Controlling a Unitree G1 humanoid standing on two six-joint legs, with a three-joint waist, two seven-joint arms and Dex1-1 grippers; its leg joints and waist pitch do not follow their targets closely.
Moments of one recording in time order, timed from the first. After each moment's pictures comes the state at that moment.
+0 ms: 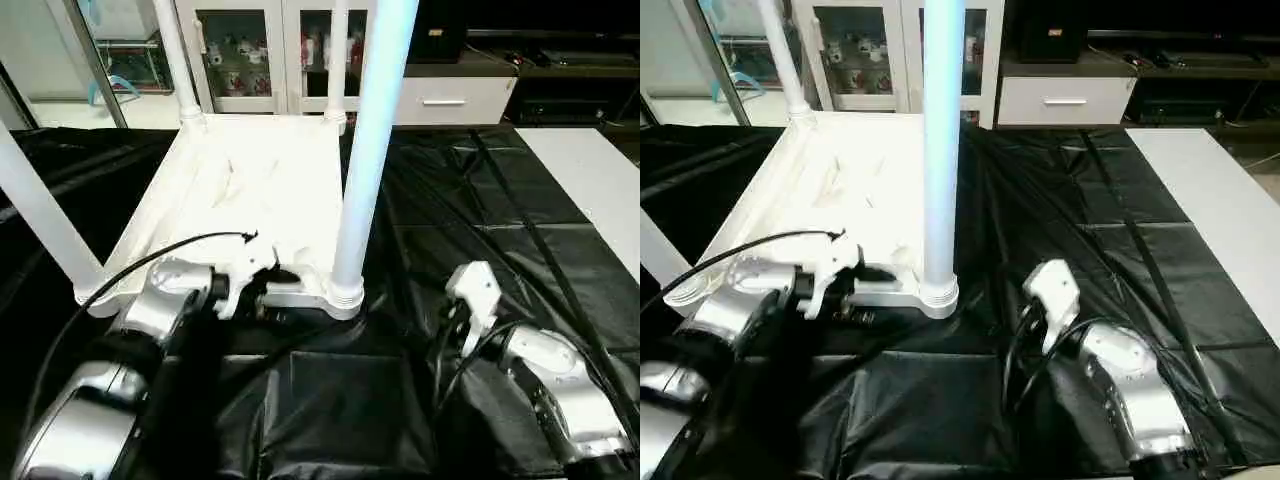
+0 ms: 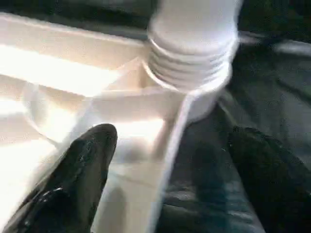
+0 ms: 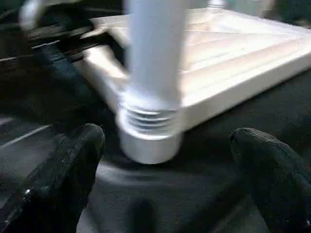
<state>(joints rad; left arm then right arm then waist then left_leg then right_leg) -0.70 0.38 -0.23 0.87 -0.04 -0.10 -1.17 -0.13 -0.41 0.11 0.11 0.24 0.07 0.86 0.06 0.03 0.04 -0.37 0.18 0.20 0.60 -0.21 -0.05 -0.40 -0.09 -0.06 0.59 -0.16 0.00</state>
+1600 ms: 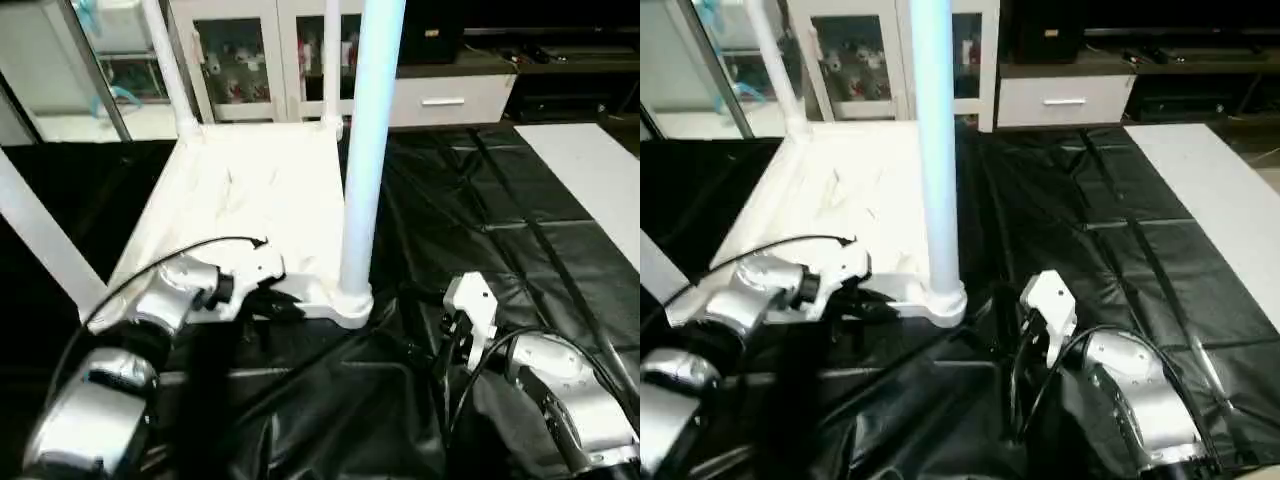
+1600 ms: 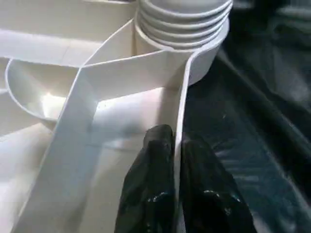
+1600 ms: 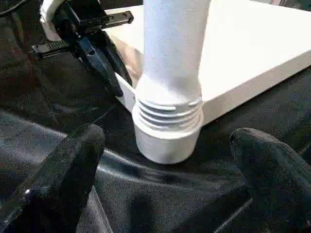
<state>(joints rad) -0.69 0.33 -0.25 0.93 0.05 -0.11 -1.24 -0.11 -0.44 0.12 0.08 0.23 0.12 0.89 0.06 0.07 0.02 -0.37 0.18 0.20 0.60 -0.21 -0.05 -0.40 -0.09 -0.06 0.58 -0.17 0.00</state>
